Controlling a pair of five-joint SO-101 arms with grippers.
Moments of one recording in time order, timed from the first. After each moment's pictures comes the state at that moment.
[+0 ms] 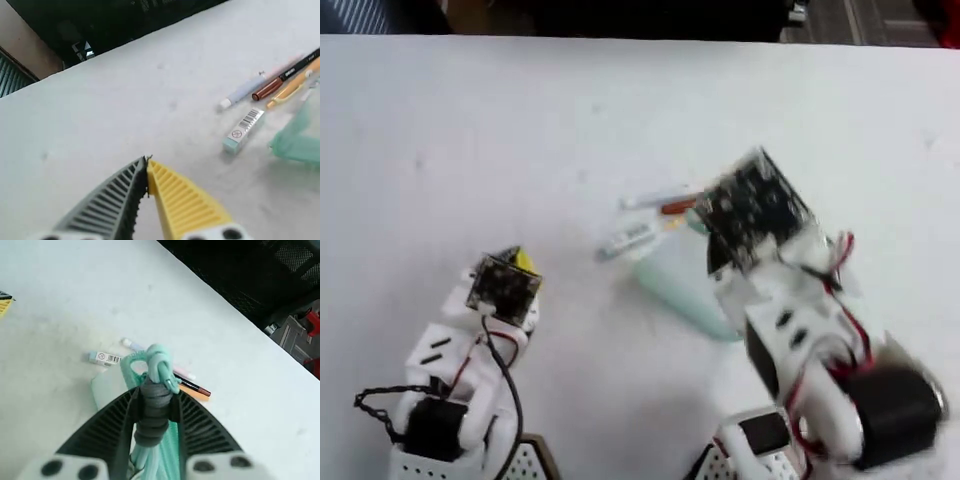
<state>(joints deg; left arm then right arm) 5.0 -104.0 80.8 60.5 -15.5 -18.5 -52.5 1.4 96.5 28.8</state>
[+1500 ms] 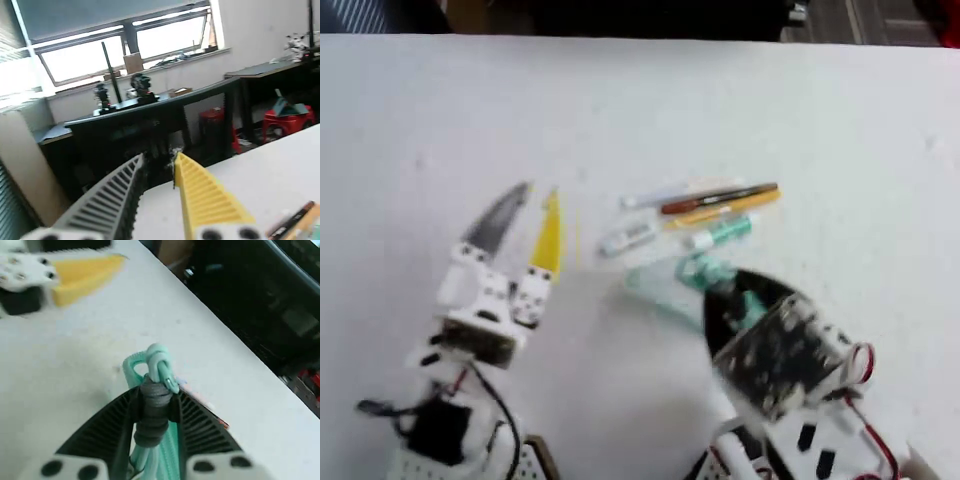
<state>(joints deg) 16.6 -104.1 84.6 21.3 -12.6 -31.6 -71.9 13.2 96.7 28.7</state>
